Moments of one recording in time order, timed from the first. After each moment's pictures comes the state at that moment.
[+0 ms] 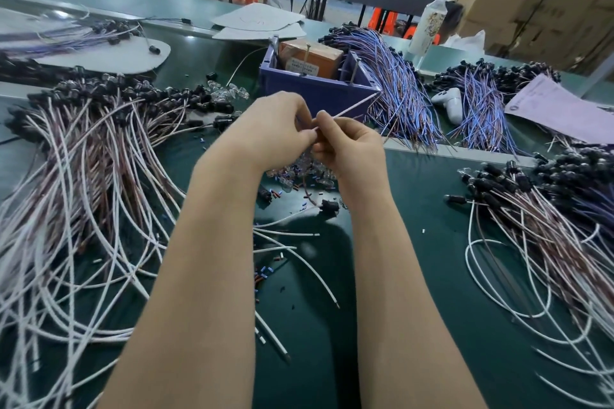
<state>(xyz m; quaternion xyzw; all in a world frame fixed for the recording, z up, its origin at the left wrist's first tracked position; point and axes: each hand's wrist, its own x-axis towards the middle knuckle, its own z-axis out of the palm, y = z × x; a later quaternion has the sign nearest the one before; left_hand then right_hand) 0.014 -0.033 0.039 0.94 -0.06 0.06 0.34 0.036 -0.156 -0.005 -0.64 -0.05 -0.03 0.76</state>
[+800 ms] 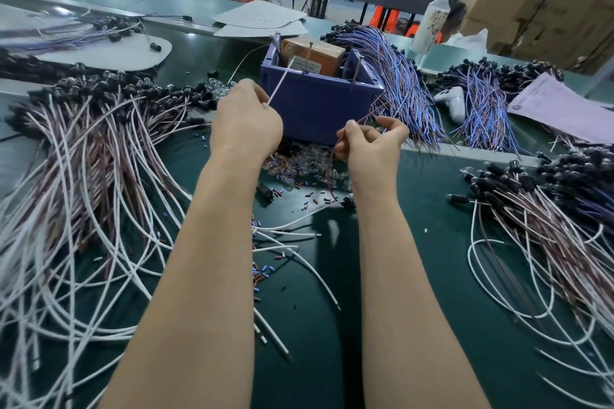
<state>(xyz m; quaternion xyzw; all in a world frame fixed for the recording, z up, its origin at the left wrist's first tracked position) 0.031 -0.025 0.020 0.86 0.15 0.17 0.45 0.044 -0.164 -0.011 -0.67 0.03 -0.16 0.73</state>
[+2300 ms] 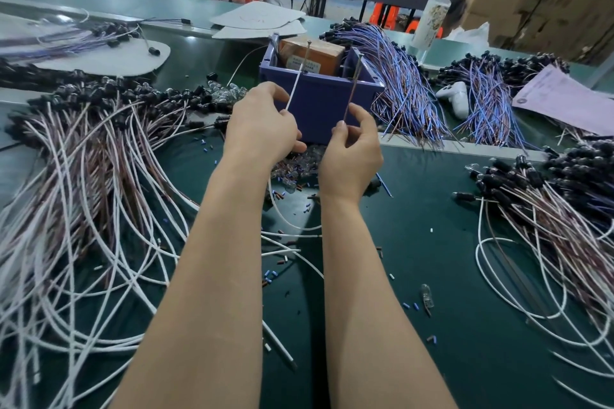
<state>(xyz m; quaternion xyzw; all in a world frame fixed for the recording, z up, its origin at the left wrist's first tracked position) 0.029 -0.038 0.020 0.83 0.08 0.13 0.53 0.047 -0.129 -0.029 -0.73 0.08 -0.33 0.60</state>
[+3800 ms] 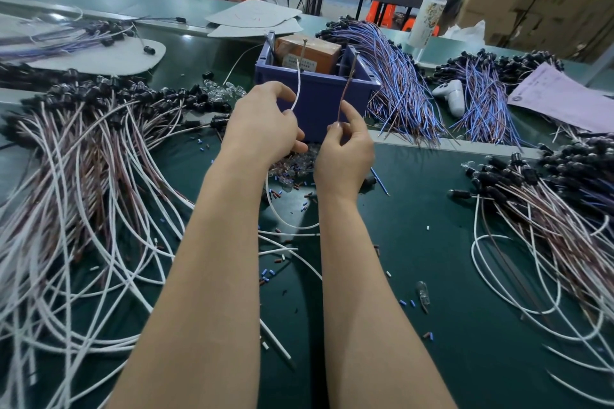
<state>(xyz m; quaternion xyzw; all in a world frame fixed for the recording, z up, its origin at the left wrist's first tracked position) 0.028 -0.039 0.023 0.84 0.05 0.10 0.54 0.043 -0.127 -0.023 -0.74 0.07 -0.27 0.61</state>
